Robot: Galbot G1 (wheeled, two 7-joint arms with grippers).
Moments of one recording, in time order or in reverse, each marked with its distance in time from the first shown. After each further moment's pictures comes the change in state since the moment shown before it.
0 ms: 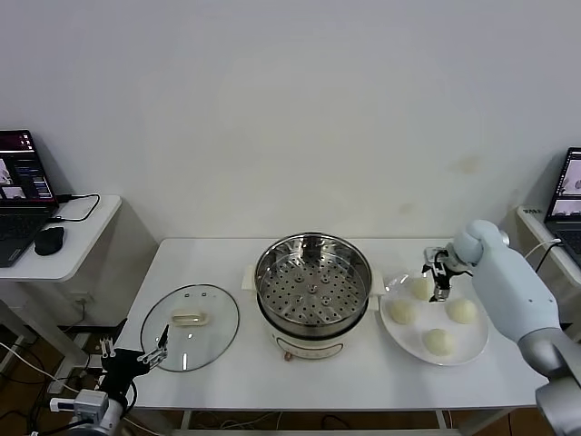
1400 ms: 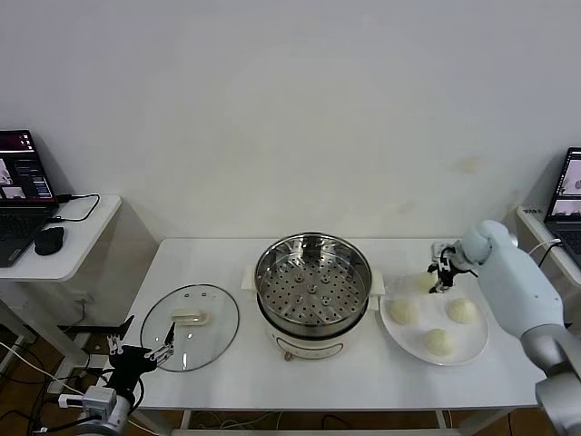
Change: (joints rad) left arm -0.021 -0.005 0.033 0.002 0.016 0.005 -0.007; right arm 0.097 -0.077 -0.056 0.049 0.208 -0.061 -0.033
